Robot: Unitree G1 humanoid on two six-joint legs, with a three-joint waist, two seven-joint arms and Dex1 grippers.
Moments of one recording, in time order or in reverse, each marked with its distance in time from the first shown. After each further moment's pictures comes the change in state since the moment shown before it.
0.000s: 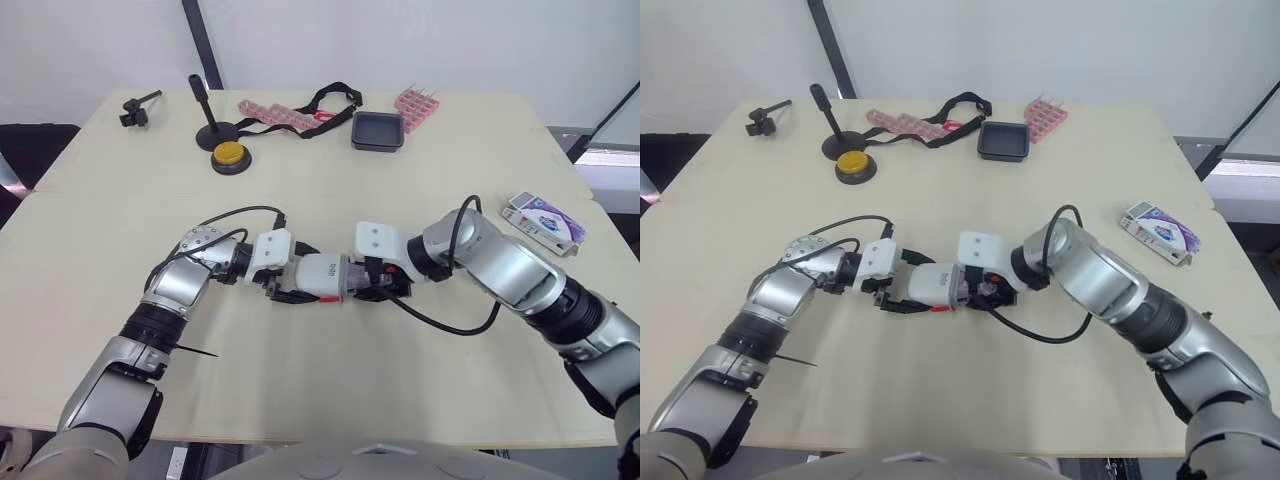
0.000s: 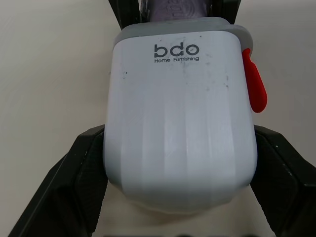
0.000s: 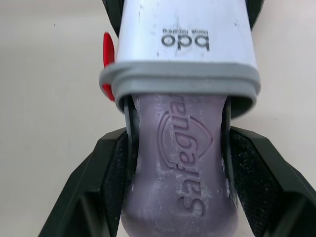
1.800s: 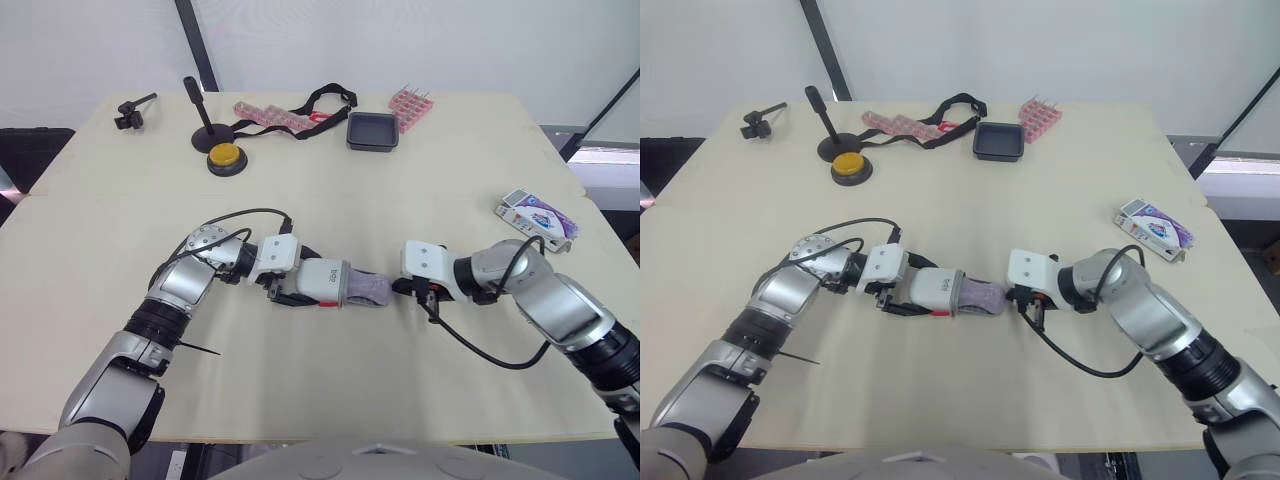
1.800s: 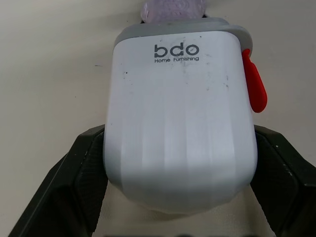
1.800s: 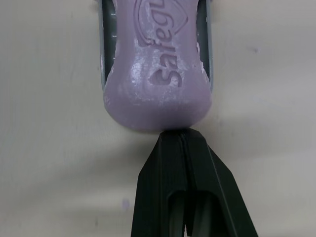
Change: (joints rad) left arm -0.027 0.015 -0.035 0.033 0.043 -0.027 -0.009; right arm 0.340 -0.118 -0.201 0.040 -0.083 -0.370 -0.016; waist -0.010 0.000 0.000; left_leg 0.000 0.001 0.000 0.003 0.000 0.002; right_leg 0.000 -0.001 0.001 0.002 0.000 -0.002
